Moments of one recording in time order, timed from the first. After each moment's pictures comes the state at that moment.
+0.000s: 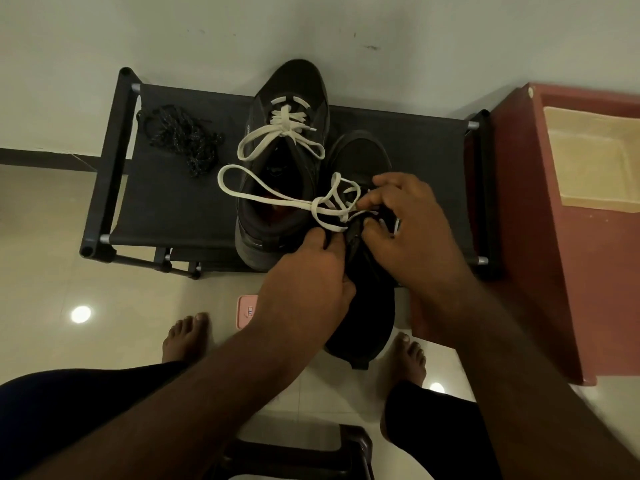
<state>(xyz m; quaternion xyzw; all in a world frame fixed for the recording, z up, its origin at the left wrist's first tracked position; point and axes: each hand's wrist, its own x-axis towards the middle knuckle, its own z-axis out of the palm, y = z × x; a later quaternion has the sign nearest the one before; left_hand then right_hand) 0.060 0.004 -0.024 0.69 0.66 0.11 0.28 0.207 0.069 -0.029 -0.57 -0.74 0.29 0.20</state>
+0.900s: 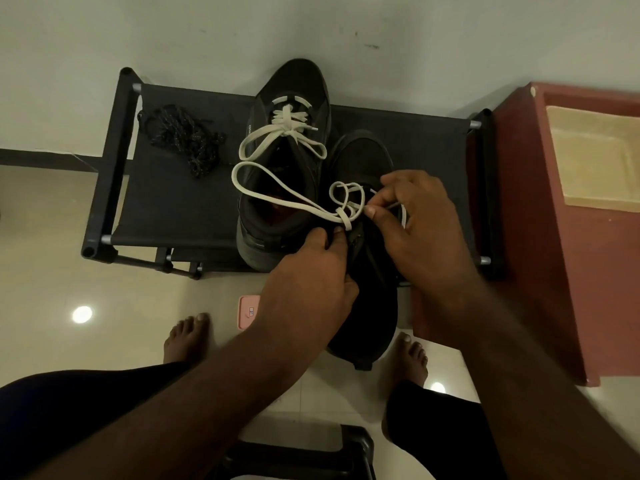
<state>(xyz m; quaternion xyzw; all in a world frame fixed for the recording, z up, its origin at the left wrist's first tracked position) 0.060 0.003 -0.022 0.69 0.67 0.10 0.28 0.209 0.072 -0.032 -0.59 -0.74 0.23 0.23</state>
